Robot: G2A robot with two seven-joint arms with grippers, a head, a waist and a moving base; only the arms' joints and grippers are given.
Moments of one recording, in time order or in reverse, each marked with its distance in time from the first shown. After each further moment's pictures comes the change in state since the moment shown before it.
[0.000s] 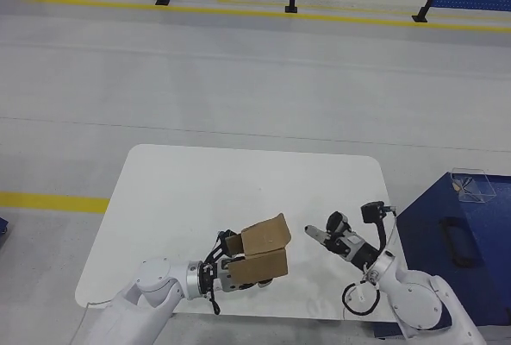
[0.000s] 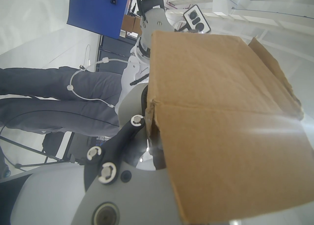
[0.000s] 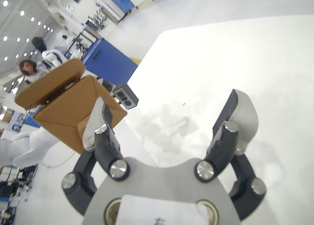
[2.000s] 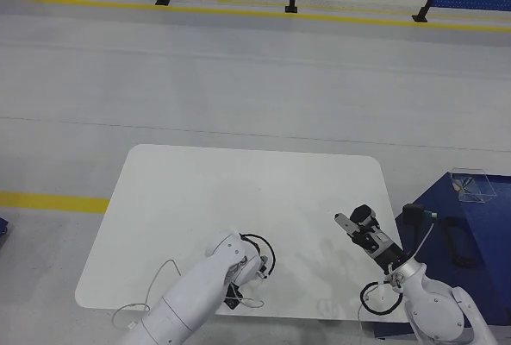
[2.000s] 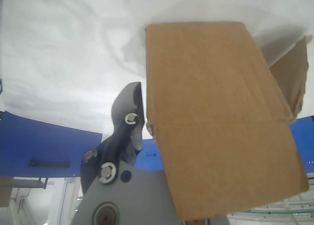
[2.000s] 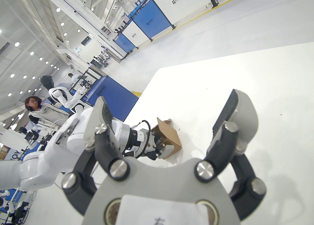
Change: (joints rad) left arm -0.294 -0.288 0.268 0.113 -1.232 -0.110 2.256; right arm -0.076 -0.001 0.086 -0.031 0.061 -0.032 -0.108
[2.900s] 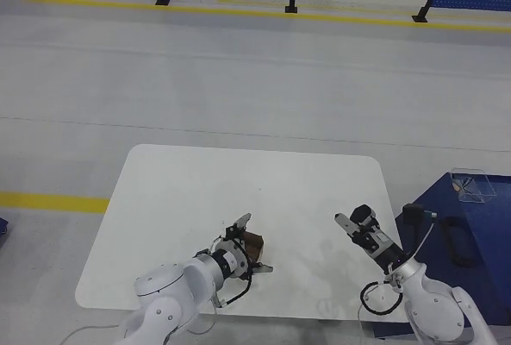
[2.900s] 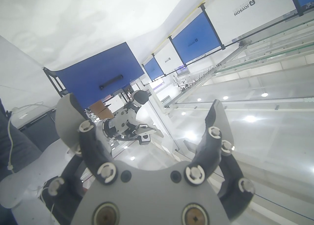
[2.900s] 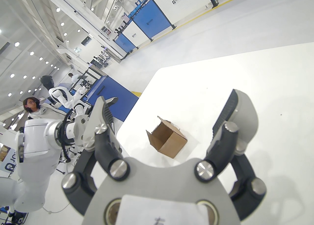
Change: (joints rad) left arm 0.437 0.173 -0.353 -0.669 0.569 0.671 -0.638; right arm 0.000 0.000 0.000 0.000 0.000 0.000 0.000
